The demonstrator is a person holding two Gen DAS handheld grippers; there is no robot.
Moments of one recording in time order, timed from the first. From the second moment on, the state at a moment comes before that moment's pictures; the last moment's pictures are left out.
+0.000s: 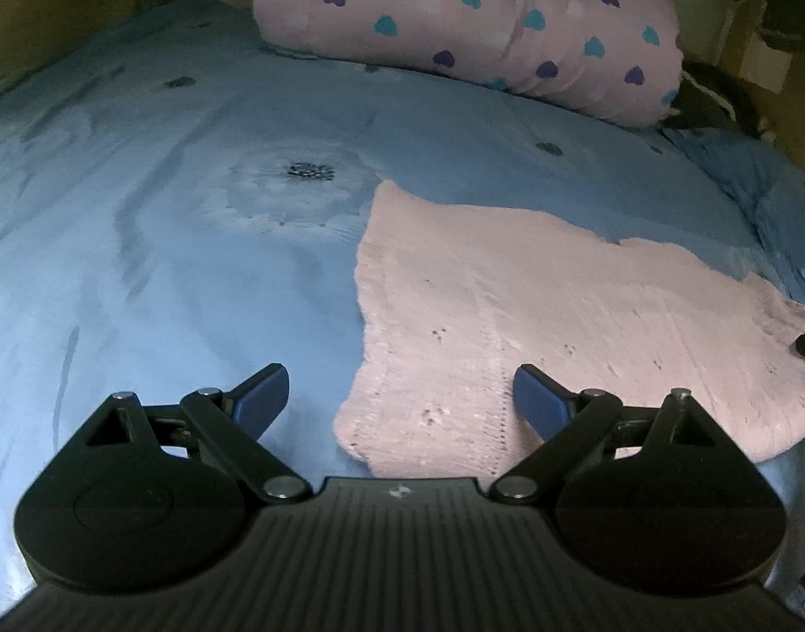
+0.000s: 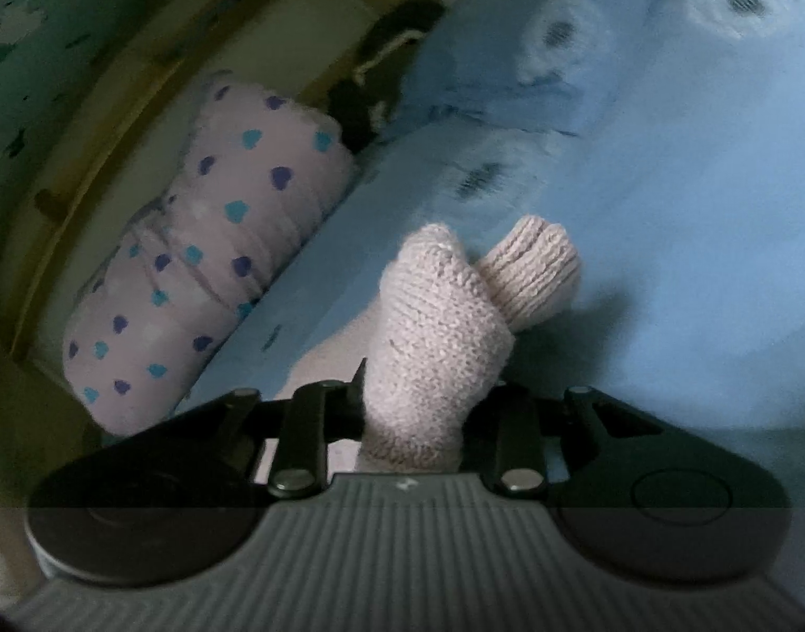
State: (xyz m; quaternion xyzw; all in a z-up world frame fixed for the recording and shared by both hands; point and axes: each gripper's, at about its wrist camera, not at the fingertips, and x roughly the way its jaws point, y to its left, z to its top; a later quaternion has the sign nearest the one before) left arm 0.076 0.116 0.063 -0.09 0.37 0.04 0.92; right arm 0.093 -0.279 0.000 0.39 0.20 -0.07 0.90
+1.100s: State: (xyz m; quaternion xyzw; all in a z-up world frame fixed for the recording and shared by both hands) left arm 0.076 0.165 0.063 -0.07 0.38 0.13 0.91; right arm 0.136 -0.093 0.027 0.11 0.29 0.14 0.94
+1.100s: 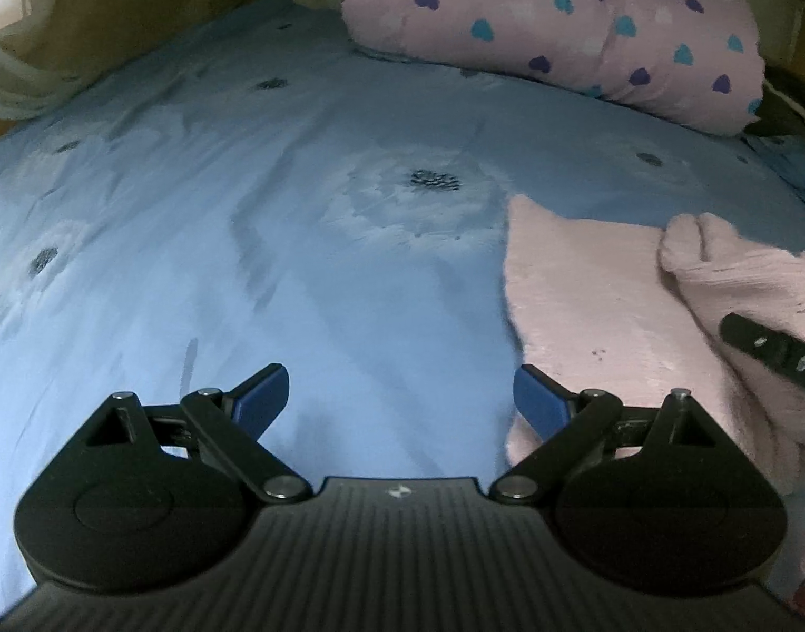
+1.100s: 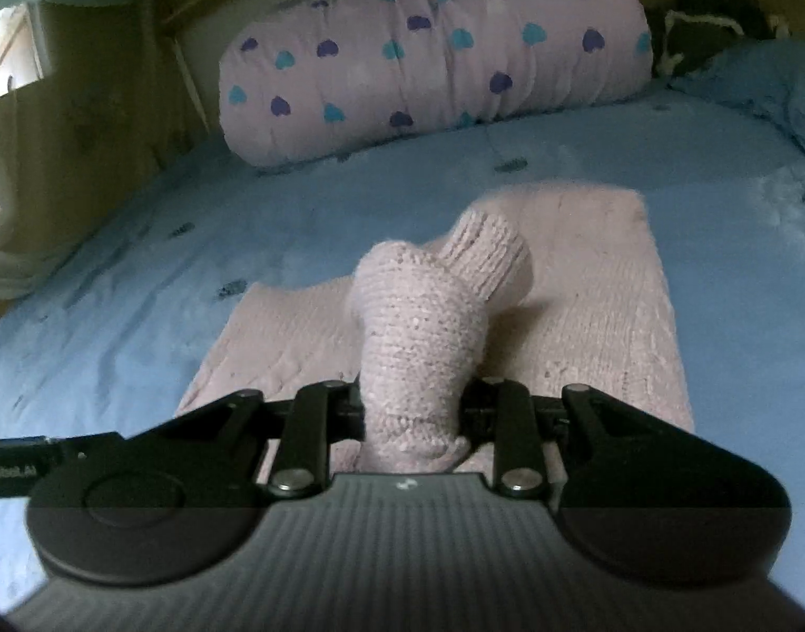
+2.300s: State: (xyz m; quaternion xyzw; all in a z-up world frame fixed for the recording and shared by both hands) left arm 0.059 0.158 0.101 -0.21 0.27 0.02 0.94; right arm 0.051 -0.076 0.066 0.06 0.22 0.31 0.92
